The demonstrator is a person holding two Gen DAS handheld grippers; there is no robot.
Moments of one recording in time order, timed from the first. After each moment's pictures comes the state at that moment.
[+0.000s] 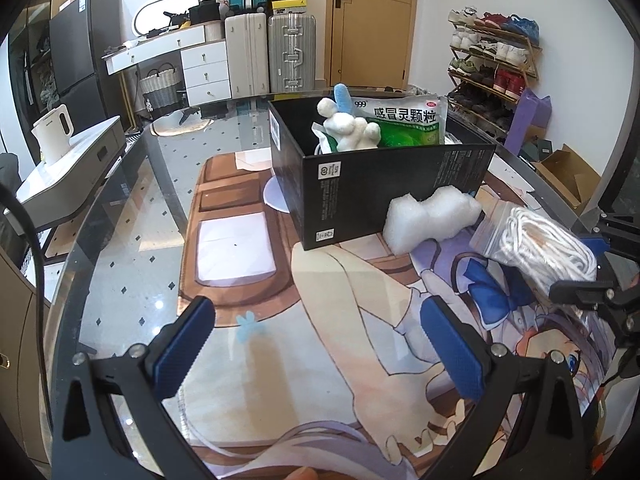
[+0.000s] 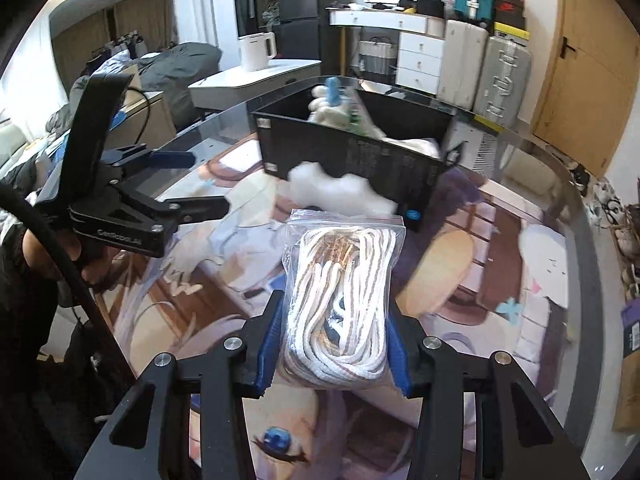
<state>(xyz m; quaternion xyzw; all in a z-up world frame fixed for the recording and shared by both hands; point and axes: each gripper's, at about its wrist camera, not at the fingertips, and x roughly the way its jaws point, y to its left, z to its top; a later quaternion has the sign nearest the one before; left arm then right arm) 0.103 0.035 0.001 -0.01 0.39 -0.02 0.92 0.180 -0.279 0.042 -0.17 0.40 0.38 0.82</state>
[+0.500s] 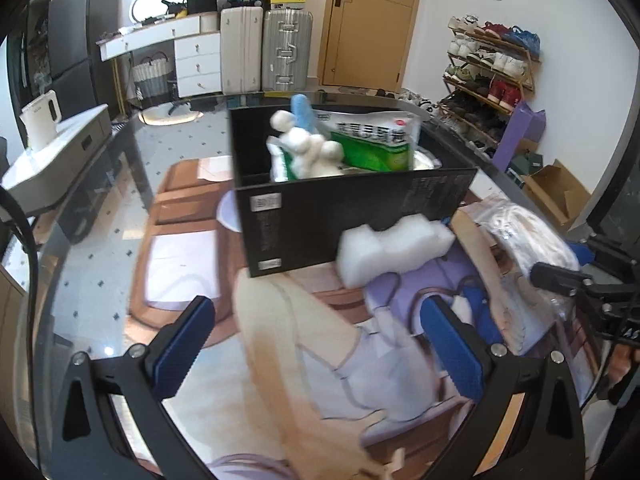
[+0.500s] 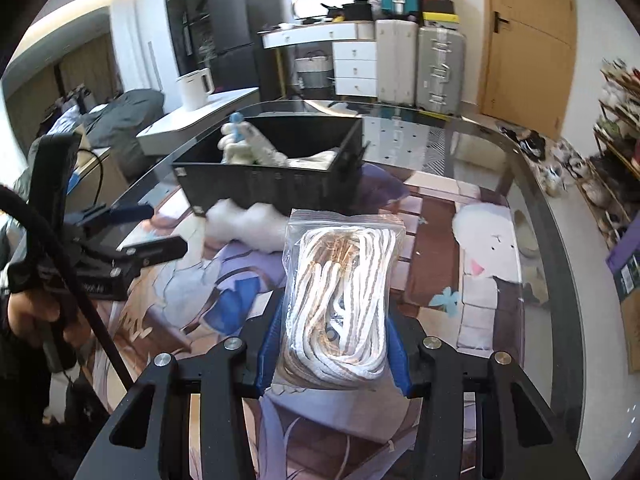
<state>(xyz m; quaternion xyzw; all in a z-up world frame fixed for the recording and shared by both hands) 0.129 0.009 0.008 -0.05 0.40 -0.04 0.92 0.210 -0.315 0.051 -0.09 0.40 0.30 0.86</state>
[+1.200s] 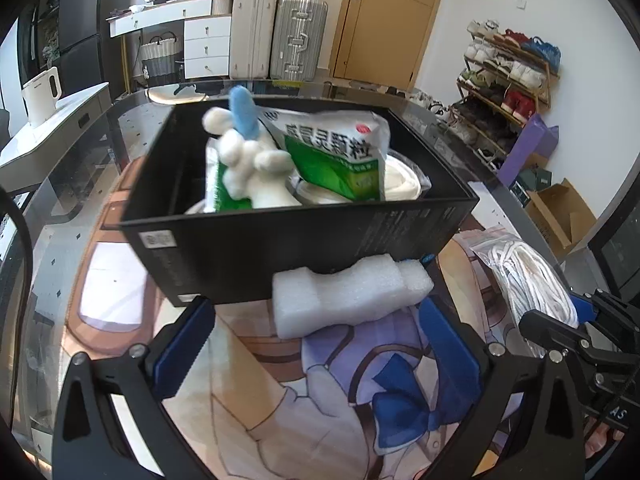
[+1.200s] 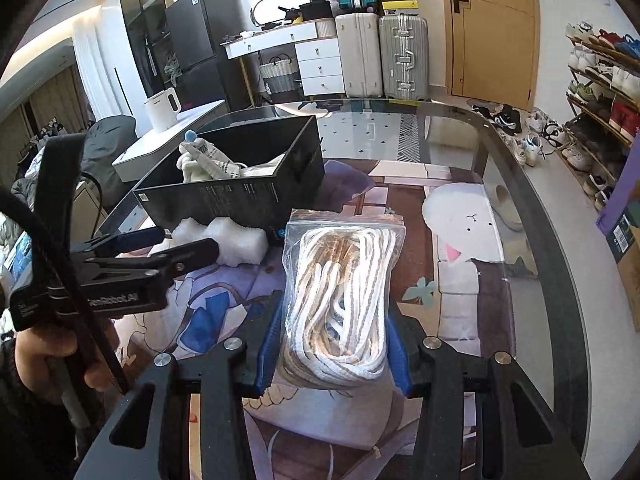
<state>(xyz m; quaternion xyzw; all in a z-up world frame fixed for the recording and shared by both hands) 0.177 -0.031 -0.003 -0.09 0.41 -0.02 0.91 0.224 -0.325 0.046 -0.05 0.42 0.26 0.87</state>
